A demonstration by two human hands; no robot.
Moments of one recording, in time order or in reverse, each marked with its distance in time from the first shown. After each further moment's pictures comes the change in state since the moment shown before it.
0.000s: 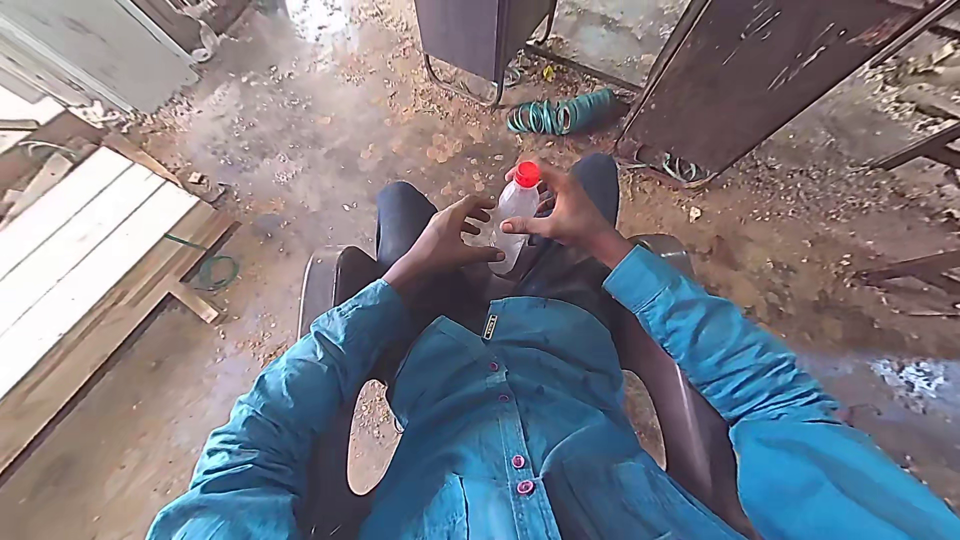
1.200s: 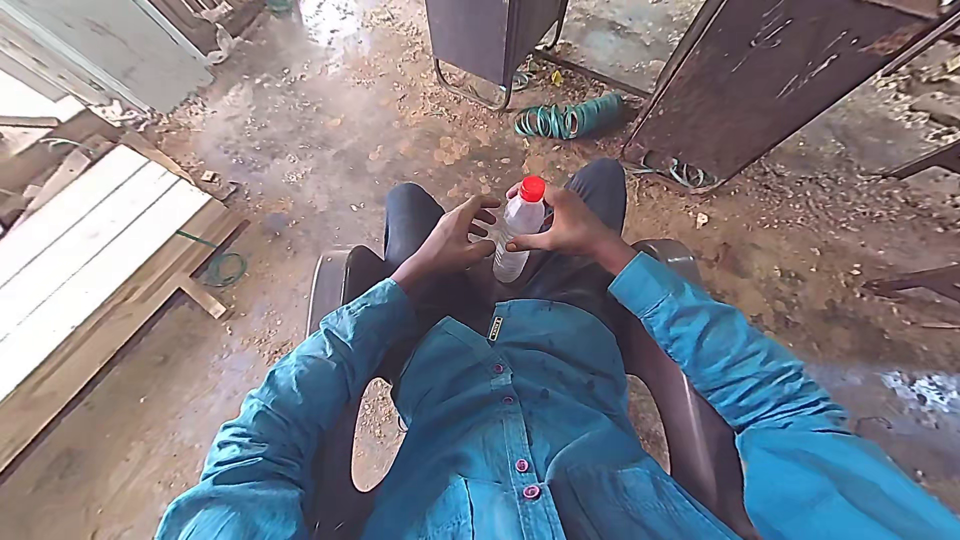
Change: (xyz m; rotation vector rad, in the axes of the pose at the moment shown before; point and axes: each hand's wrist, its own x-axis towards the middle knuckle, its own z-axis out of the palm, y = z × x) left_hand 0.001 -0.005 0.000 -0.046 0.014 0.043; right_hand 0.000 0.004 0.006 -0.181 -0.114 0.029
